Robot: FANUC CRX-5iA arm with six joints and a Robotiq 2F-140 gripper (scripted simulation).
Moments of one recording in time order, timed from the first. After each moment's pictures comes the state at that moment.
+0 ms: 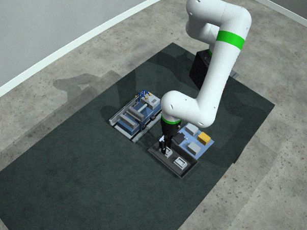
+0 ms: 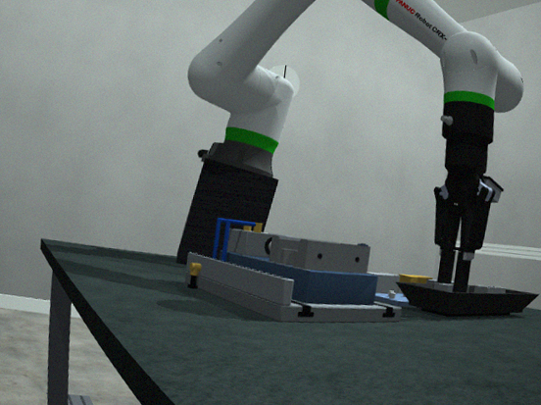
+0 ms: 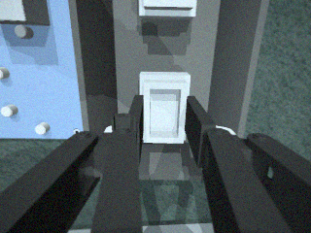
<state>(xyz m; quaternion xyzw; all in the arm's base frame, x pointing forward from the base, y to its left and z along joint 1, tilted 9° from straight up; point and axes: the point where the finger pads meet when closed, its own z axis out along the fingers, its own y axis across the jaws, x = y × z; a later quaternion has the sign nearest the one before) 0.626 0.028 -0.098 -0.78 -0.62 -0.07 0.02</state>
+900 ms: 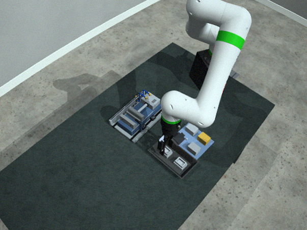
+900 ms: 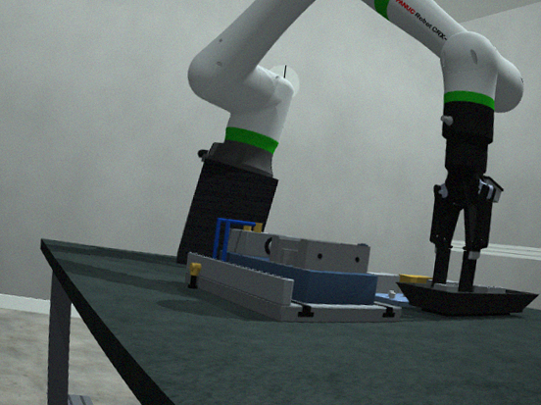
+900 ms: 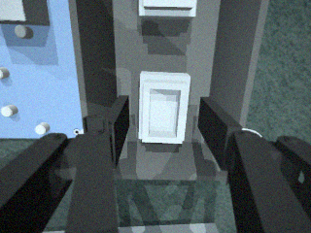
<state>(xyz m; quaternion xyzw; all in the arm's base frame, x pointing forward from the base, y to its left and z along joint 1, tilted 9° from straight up) 0.626 0.028 -0.098 -0.78 -0.62 -0.07 0.02</state>
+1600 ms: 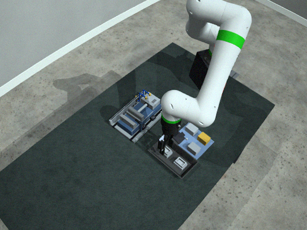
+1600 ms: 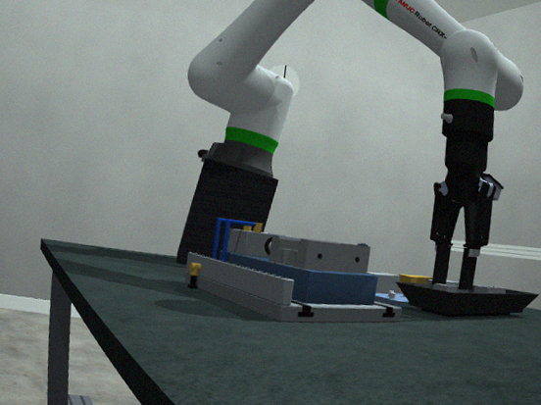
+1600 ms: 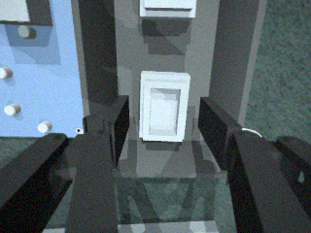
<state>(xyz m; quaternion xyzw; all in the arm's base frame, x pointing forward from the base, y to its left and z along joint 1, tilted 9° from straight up) 0.625 0.027 -0.094 -0.78 -0.62 -0.07 0.02</state>
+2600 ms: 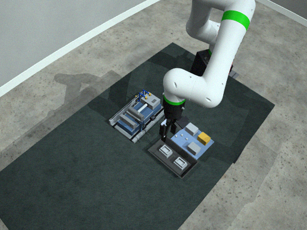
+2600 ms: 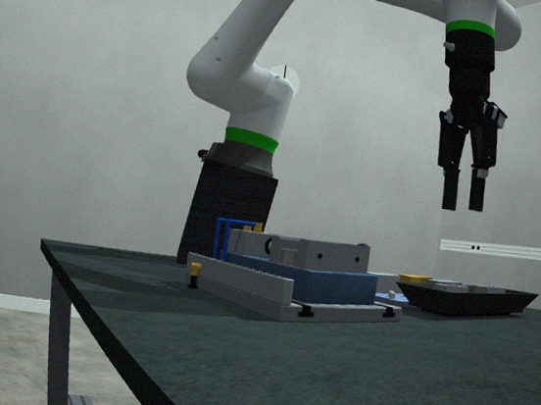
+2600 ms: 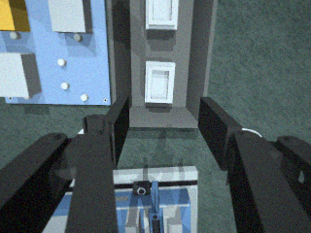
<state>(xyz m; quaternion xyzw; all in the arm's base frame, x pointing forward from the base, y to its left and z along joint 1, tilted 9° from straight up) 0.614 0.011 0.031 -0.78 -0.62 -0.07 0.02</state>
